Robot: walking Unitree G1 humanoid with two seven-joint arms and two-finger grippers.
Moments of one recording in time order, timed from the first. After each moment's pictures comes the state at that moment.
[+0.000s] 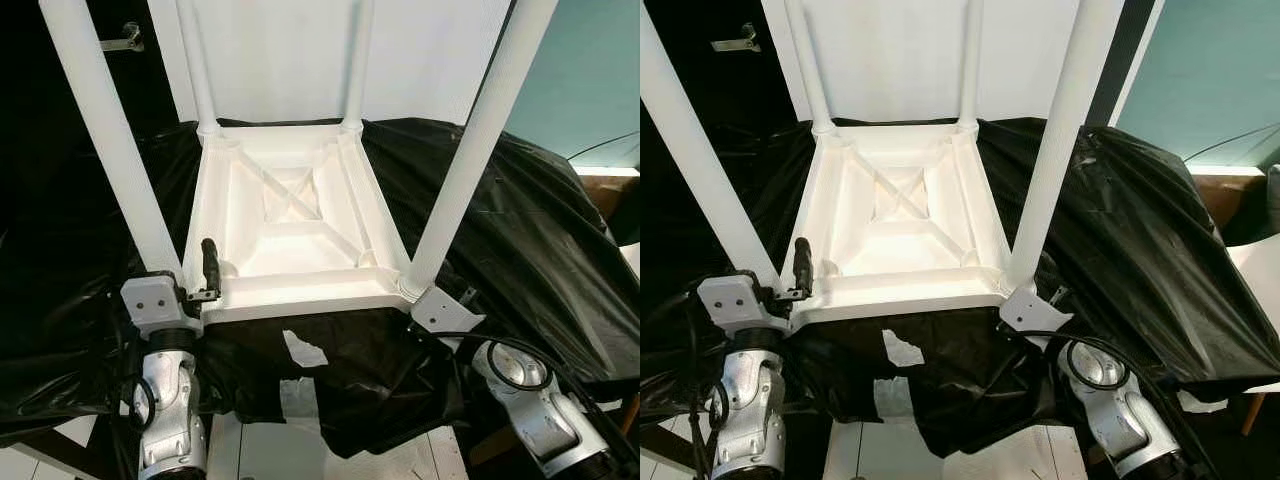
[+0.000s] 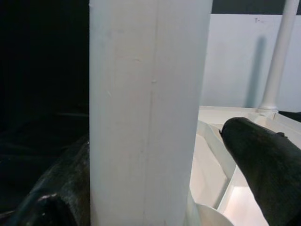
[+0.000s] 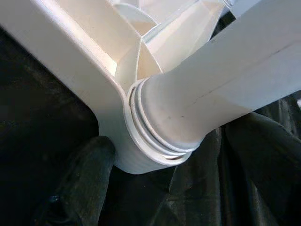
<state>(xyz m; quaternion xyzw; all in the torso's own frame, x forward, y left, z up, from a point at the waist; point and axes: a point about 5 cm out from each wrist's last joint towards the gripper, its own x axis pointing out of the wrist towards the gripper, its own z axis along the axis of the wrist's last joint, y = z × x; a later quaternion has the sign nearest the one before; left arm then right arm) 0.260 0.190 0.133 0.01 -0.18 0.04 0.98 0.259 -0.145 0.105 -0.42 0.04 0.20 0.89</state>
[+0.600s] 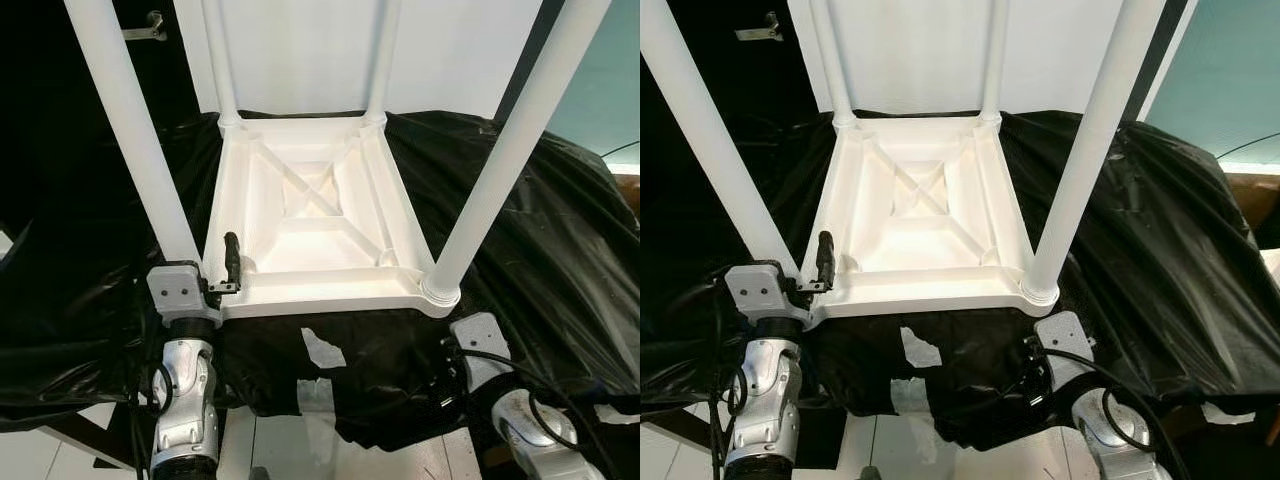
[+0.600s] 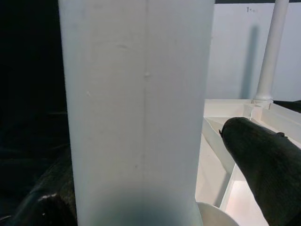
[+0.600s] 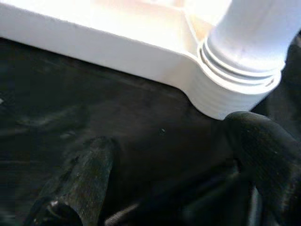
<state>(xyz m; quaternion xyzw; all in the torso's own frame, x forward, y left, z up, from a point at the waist) 0.272 0.174 0.131 0.01 -0.18 0.00 0.98 0.203 -0.160 0.107 -0.17 0.13 0.17 0.96</state>
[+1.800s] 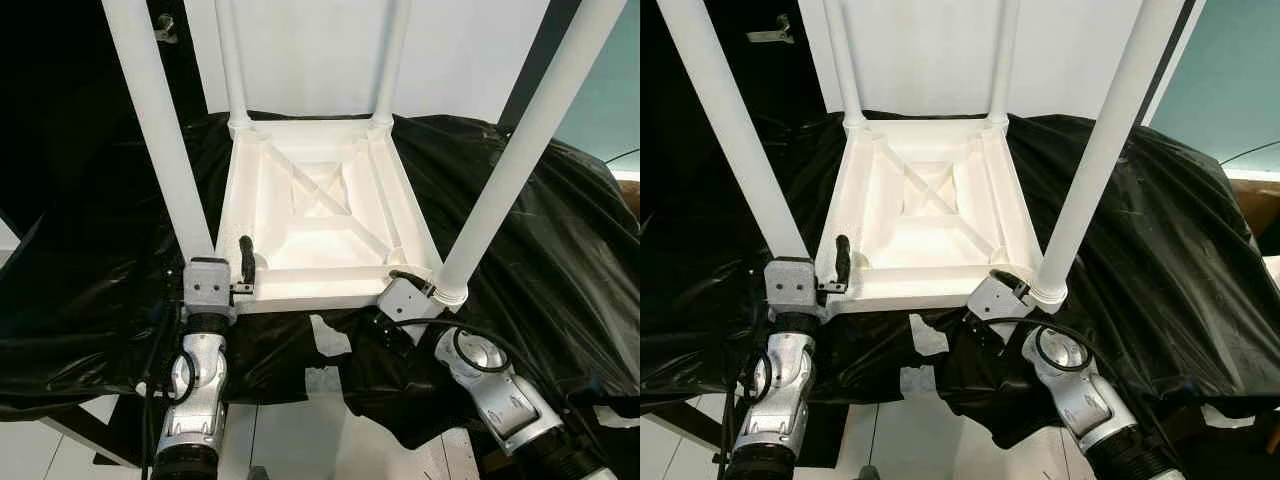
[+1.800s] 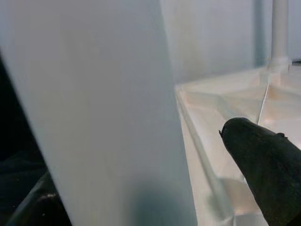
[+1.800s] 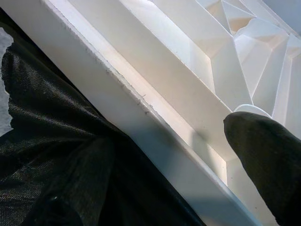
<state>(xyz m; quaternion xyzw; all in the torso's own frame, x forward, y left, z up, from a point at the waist) 0.283 0.163 0.116 0.12 -0.14 0.01 0.98 0.273 -0.111 0.098 -0.36 0.02 0.30 0.88</state>
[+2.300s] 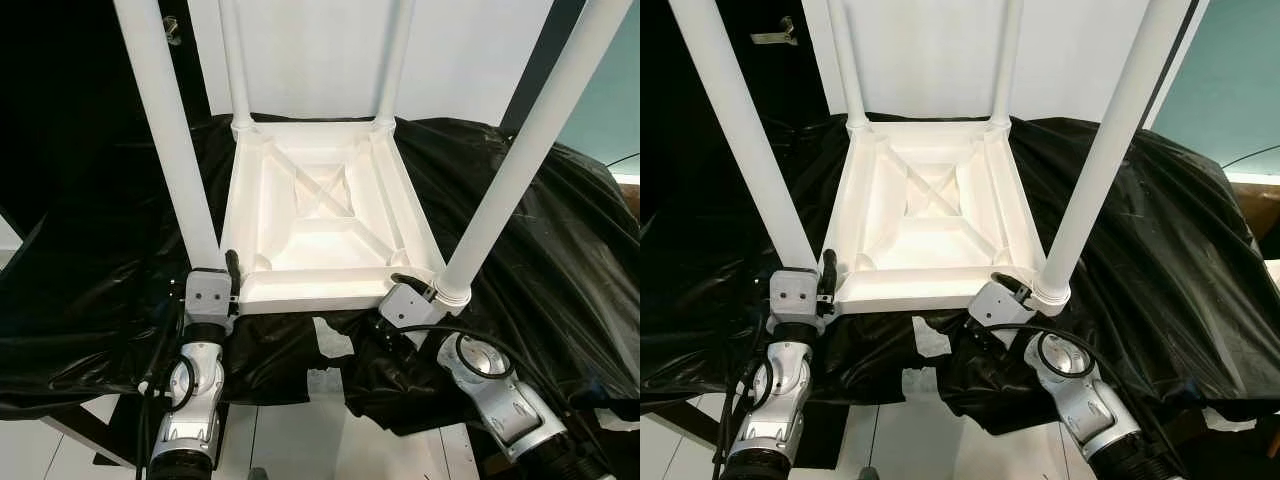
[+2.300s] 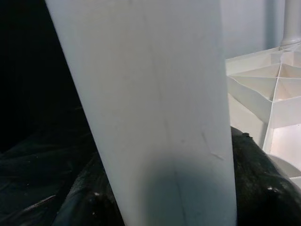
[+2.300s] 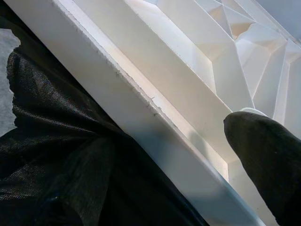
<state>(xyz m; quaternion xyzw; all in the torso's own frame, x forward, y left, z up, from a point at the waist) 0.280 0.166 0.104 0.13 -0.12 0.02 0.98 0.269 -0.113 0.097 -0.37 0.02 0.29 0.88</state>
